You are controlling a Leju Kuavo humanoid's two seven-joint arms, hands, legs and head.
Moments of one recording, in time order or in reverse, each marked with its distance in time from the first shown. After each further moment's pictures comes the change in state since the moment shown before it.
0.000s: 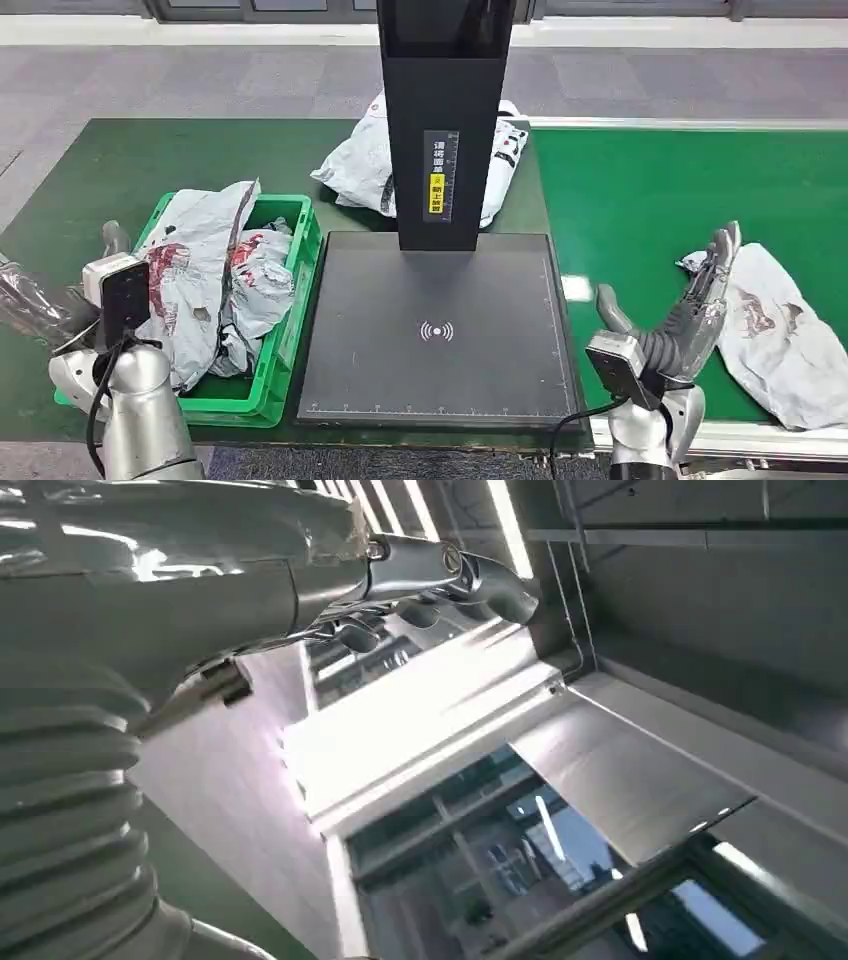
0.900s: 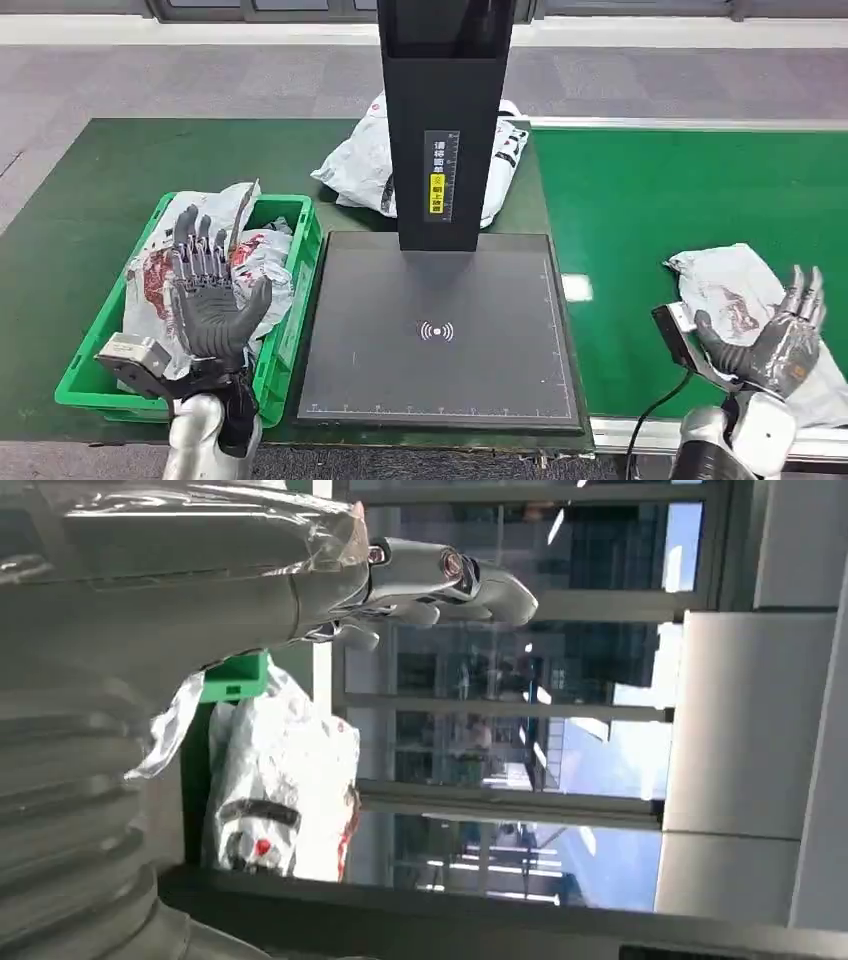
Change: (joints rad) left arm 0.245 0.057 -0.451 0.036 0.797 -0.725 -0.069; right arm -0.216 -0.101 -0.616 0.330 0.894 -0.087 0.413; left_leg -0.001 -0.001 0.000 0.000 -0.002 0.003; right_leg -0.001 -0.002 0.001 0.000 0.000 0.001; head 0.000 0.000
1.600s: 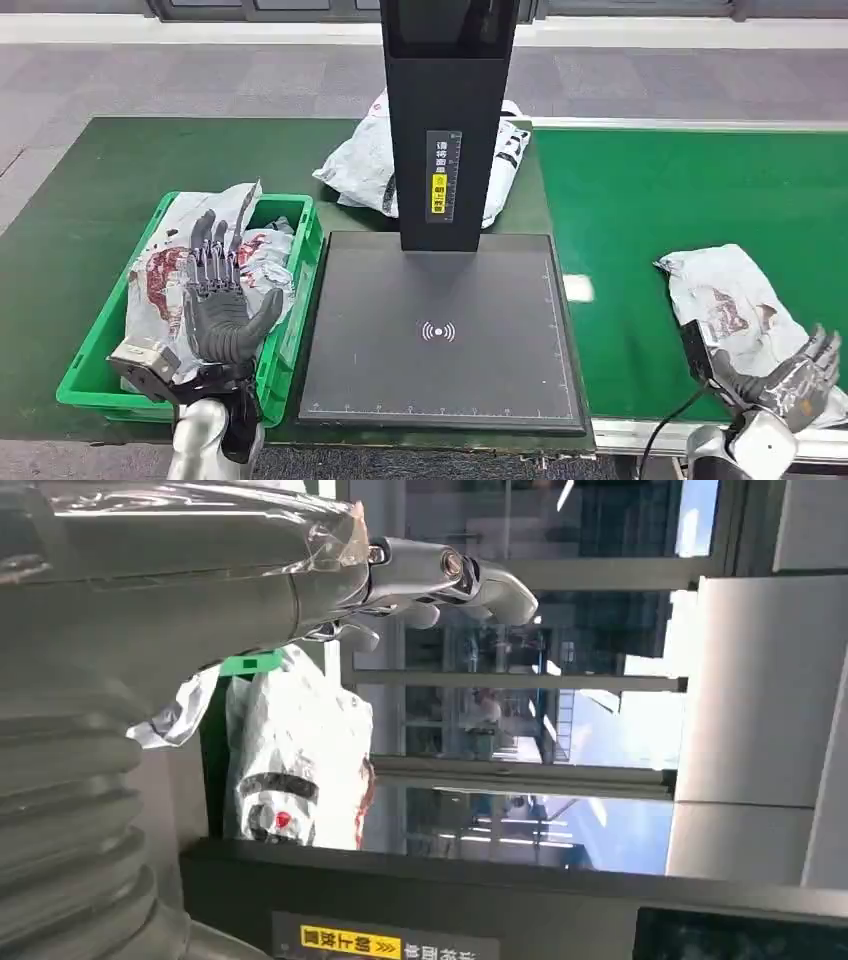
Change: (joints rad) left arm 0.011 0.000 -0.011 0.014 -0.025 -0.040 0.000; right arm 0.020 -0.173 0.093 0.330 0.002 0.000 0.379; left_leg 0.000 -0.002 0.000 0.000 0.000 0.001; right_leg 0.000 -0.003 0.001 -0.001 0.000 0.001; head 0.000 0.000
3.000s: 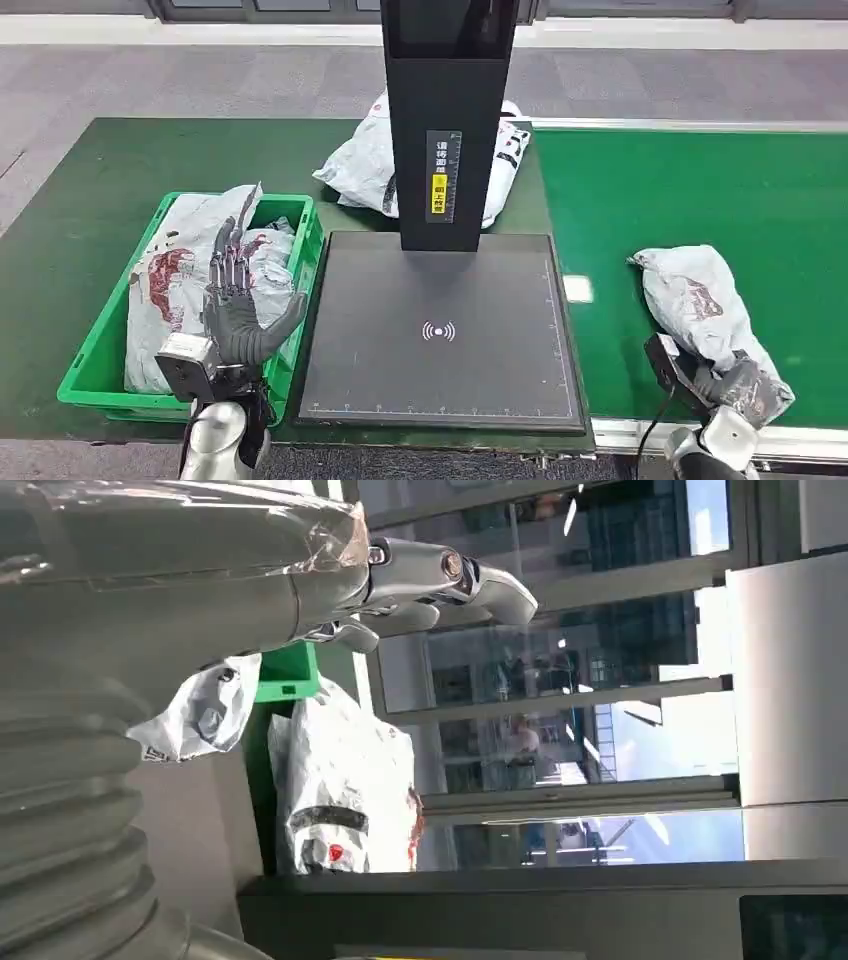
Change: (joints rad) left arm 0.001 0.003 -0.032 0.048 -0.147 0.149 0.000; right arm -0.058 -0.100 0.220 0.326 0.001 -0.001 0.149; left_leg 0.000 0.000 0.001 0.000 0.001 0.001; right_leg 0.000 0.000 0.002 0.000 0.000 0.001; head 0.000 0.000
